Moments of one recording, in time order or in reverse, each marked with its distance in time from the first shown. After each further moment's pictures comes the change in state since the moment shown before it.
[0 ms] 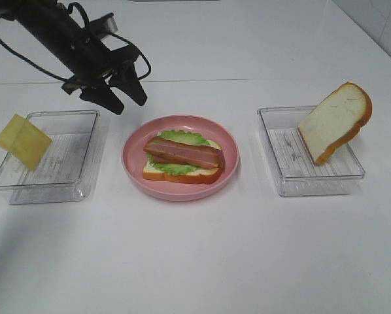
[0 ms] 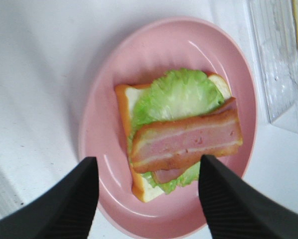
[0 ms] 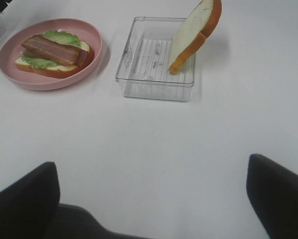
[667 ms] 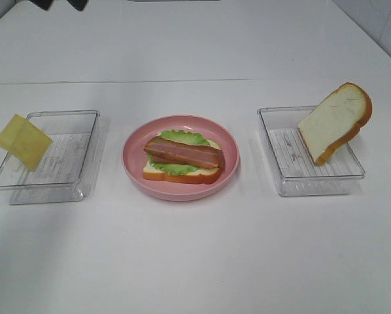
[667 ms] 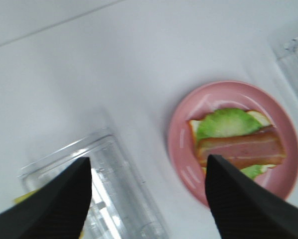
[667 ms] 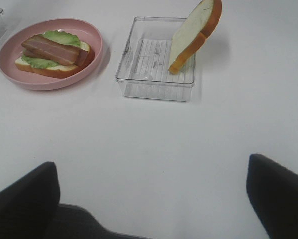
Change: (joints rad) left arm 0.000 -0.353 -0.065 0.419 0.006 -0.067; right arm 0.000 0.000 0.000 0.000 0.000 0.000
